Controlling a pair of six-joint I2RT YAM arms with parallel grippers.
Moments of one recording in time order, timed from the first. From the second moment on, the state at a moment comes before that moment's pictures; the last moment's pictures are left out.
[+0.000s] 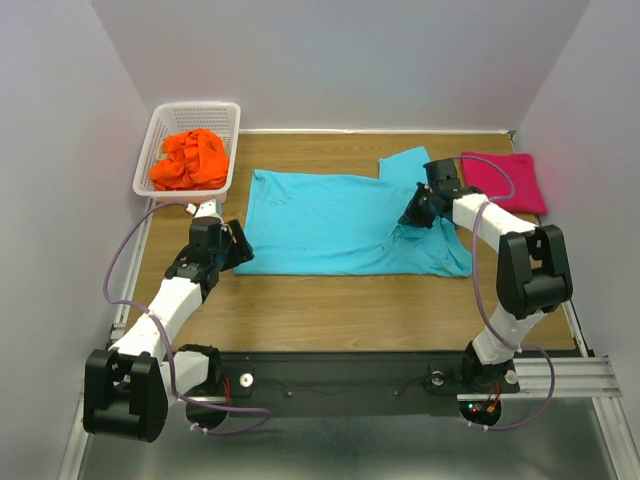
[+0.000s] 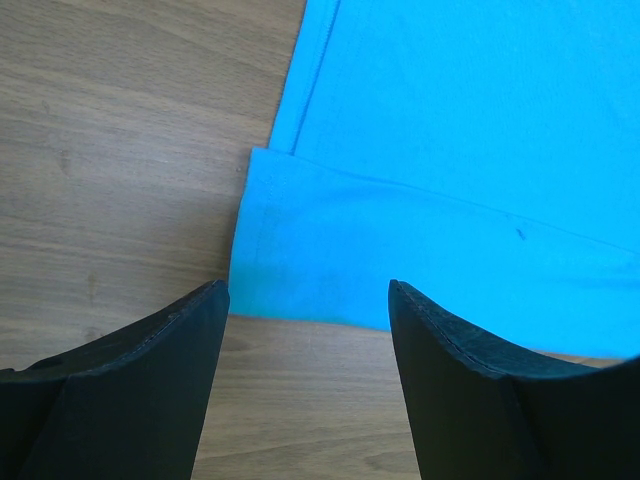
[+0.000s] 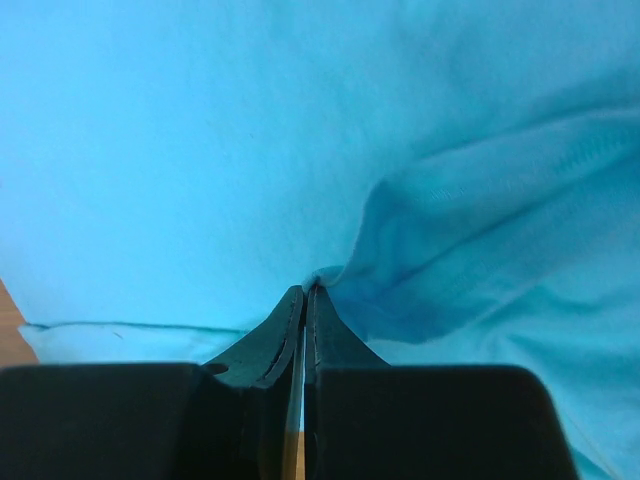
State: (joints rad) left arm -0.16 1.04 0.55 -0.21 -0.05 -0.45; right arm 0.21 1.71 1.15 -0.39 -0.15 0.71
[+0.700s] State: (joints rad) left arm -0.16 1.04 0.55 -0.21 -0.04 -0.45; right arm 0.22 1.79 1.34 -0.48 0.00 0.55
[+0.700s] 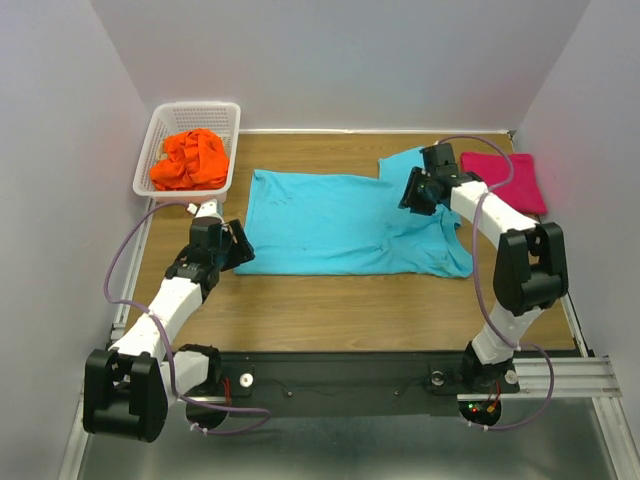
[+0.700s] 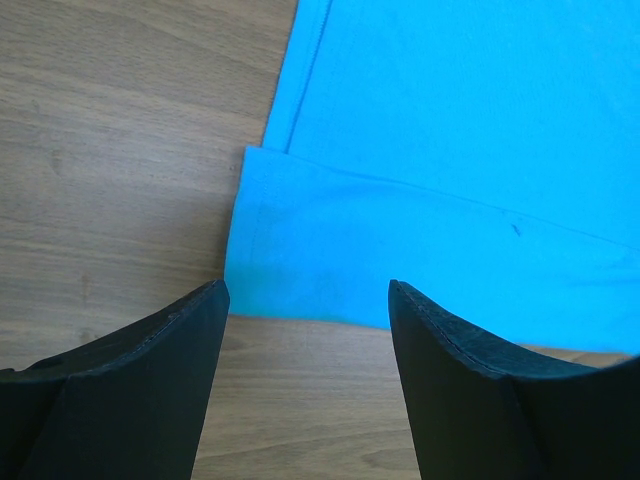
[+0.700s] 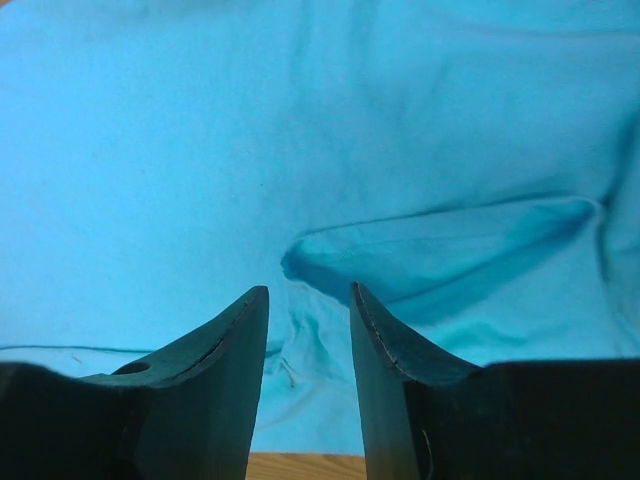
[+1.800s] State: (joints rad) left arm -0.19 1.42 0.65 -0.17 0.00 -0.51; right arm -0.08 1.41 0.85 -0.52 -0.36 0.51
